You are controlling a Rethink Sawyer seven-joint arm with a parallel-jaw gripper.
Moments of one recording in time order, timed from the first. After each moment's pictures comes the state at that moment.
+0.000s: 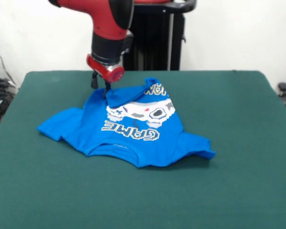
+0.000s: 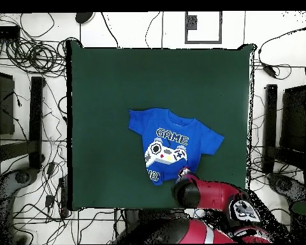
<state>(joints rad) -0.33 -0.43 -0.22 1.89 -0.43 0.07 2.56</state>
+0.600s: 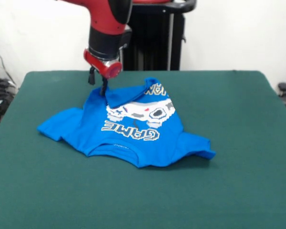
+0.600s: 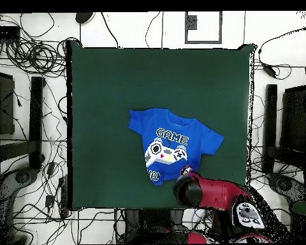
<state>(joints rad) -0.32 -0.49 -0.21 1.88 -0.43 0.15 2.56</state>
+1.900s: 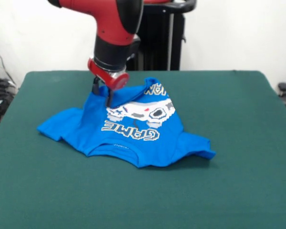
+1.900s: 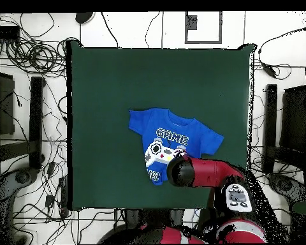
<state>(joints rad) -0.25 -0.47 -0.18 1.75 -0.39 0.29 2.56</state>
